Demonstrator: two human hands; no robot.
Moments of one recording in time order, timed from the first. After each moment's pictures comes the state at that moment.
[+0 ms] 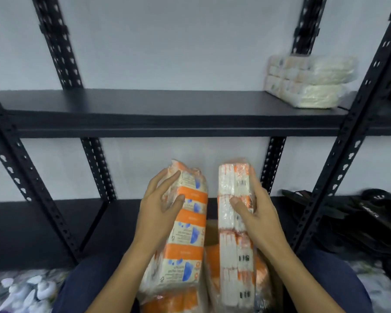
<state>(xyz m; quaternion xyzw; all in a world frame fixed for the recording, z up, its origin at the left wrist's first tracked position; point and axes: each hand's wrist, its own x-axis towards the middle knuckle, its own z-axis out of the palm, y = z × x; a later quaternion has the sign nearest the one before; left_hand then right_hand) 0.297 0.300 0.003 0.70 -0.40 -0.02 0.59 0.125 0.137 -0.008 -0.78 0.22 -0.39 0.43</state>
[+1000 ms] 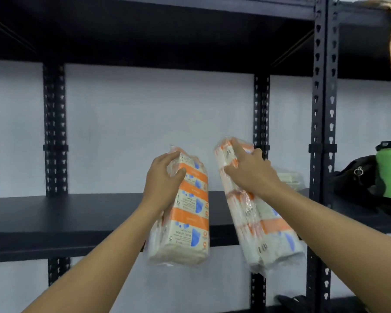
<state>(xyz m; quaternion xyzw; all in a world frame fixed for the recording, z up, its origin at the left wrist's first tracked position) 0.336 0.183 0.266 0.64 -0.47 0.16 0.59 0.175 0.037 0.299 -0.85 0.38 -0.35 0.04</state>
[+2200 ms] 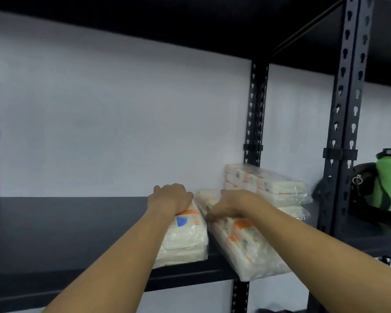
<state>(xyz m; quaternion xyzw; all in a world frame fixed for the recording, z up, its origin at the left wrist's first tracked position) 0.408 0.012 0.243 0.87 -0.44 0.03 0.21 0.258 -0.058 0.268 -0.87 0.50 -0.03 0.07</state>
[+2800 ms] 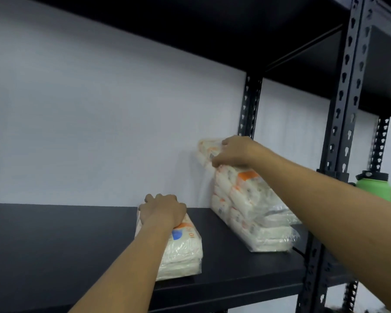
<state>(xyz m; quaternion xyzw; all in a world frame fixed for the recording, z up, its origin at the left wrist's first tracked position) 0.413 -0.026 0.237 0.88 -0.42 0.05 0.22 0.254 -0.086 0.393 -0.86 0.47 -0.21 -0.02</state>
